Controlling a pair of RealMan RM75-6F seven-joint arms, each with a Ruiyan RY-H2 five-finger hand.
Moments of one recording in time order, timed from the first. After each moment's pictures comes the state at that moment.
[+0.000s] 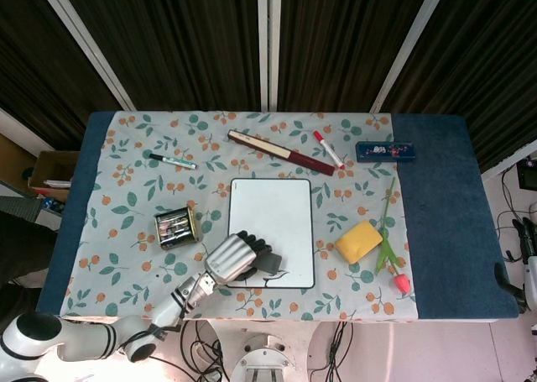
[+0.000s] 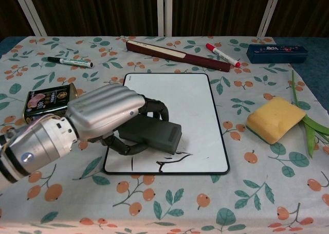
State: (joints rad) left arm -0.68 -1.81 0.05 -1.33 1.58 1.17 0.26; right arm -0.01 -1.12 0.10 -1.51 -1.39 1.46 0.13
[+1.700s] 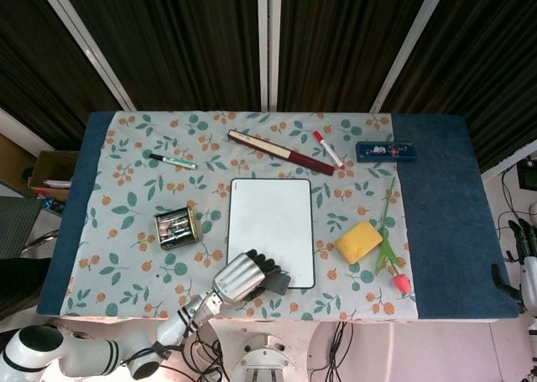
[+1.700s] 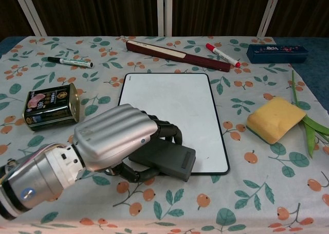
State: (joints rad) left arm -0.60 -1.88 0.05 -1.35 1.68 1.13 0.33; right arm -0.01 -1.13 0.09 -1.50 -1.38 1.45 0.13
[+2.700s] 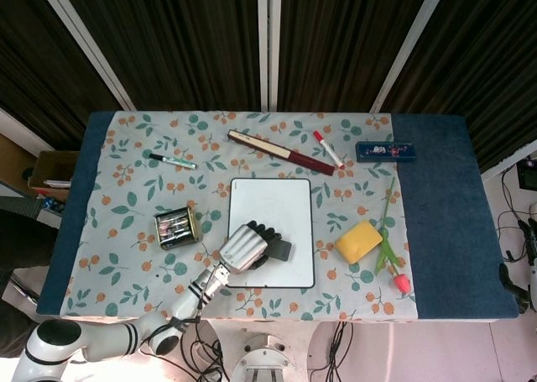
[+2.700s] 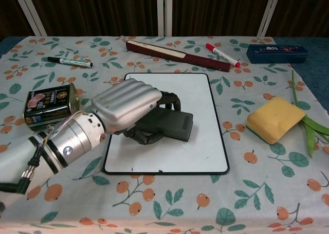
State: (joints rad) left arm -0.66 -1.95 -0.10 -1.20 1.55 1.07 0.36; right arm -0.01 -1.13 0.10 -1.47 -1.38 1.46 0.18
